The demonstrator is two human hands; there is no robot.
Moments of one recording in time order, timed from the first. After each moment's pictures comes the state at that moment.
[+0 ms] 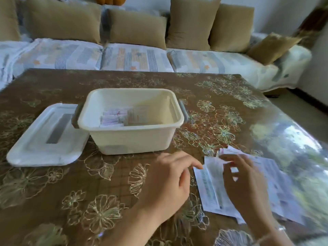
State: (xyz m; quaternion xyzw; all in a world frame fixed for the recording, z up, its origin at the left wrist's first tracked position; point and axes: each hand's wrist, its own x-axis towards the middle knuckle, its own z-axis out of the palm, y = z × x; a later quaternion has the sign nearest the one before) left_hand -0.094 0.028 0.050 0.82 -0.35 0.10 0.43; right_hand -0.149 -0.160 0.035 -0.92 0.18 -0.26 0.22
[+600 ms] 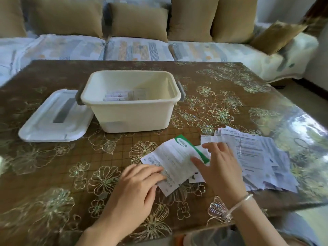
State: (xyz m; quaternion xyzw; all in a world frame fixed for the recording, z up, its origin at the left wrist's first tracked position) left_hand -0.145 0.100 -0.016 0.91 -0.33 0.05 0.25; right_hand -0.158 -0.125 0.015 -0.97 0.18 -0.08 0.15
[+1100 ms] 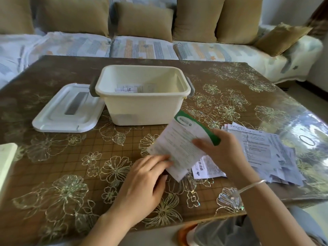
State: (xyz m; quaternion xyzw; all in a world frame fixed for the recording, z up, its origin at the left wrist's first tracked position) left_hand -0.144 0.103 -0.027 0.87 -0.35 0.11 0.33; right_hand -0.147 -0.112 0.042 -0.87 0.13 -0.09 0.46
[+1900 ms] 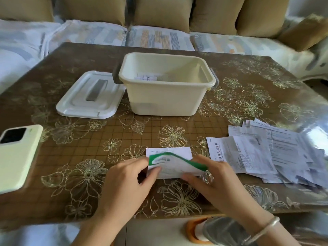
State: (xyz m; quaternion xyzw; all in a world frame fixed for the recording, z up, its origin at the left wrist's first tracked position) left_hand -0.162 0.159 -0.014 0.91 -0.20 0.15 0.33; right_hand -0.192 -0.057 0.009 -0.92 -0.14 -0.08 0.35
